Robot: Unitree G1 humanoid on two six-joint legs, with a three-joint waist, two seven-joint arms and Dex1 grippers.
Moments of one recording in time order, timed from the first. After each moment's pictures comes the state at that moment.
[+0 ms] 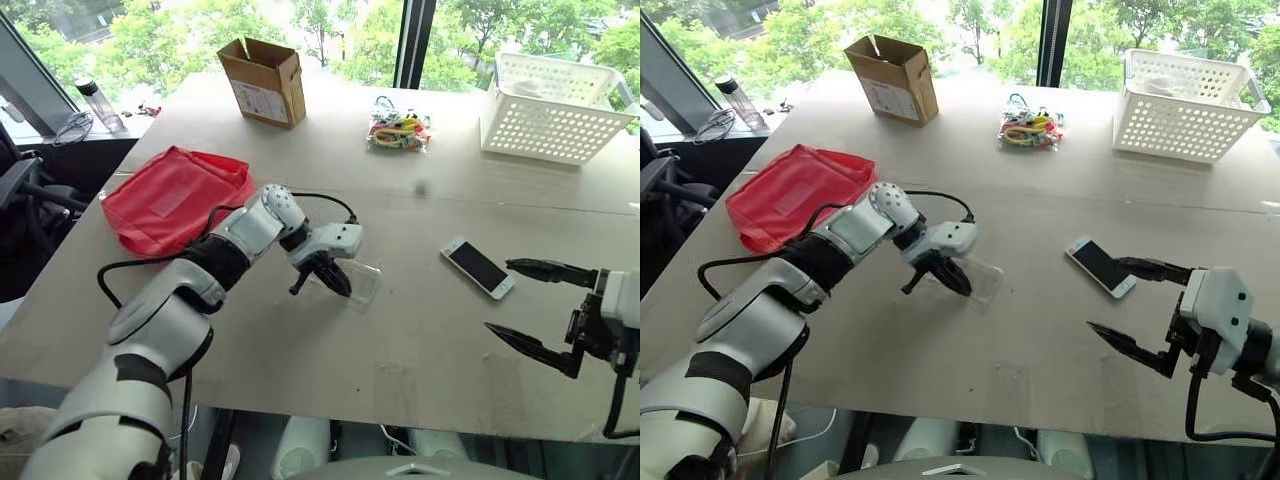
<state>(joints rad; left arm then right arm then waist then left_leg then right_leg) -0.99 0.61 -0.76 0.38 -0.20 0.46 -1.52 0.33 -0.82 -0.50 -0.72 0.65 0.32 0.98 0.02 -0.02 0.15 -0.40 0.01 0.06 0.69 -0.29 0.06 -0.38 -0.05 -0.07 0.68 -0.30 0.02</state>
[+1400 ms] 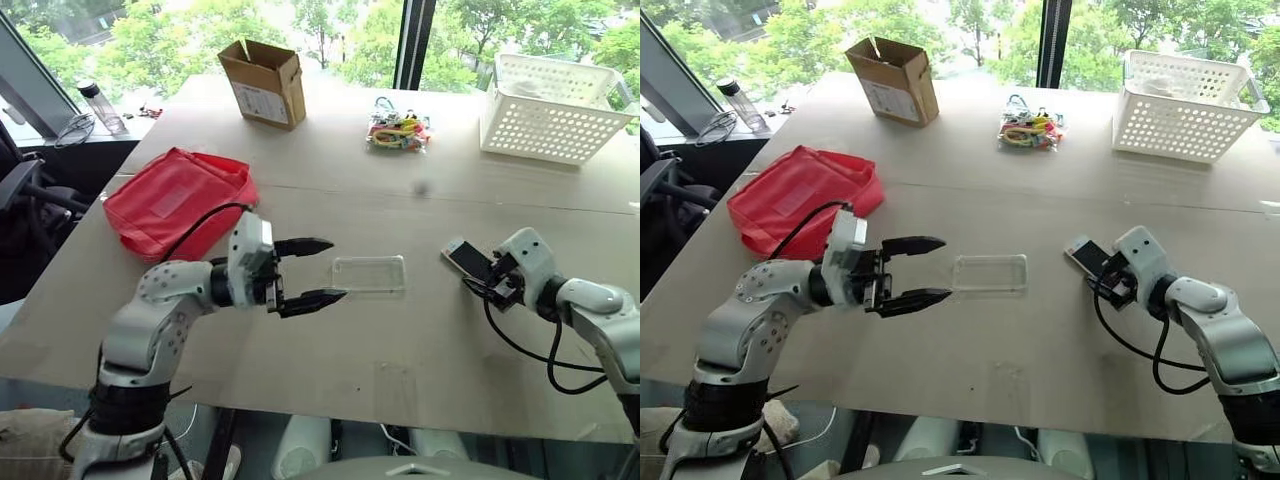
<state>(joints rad) -0.15 0.60 0.13 -0.40 -0.57 0.51 -1.17 -0.16 -0.72 -0.01 -0.29 0.26 0.76 0.56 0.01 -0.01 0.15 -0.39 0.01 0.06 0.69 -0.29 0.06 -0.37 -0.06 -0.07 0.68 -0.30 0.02</state>
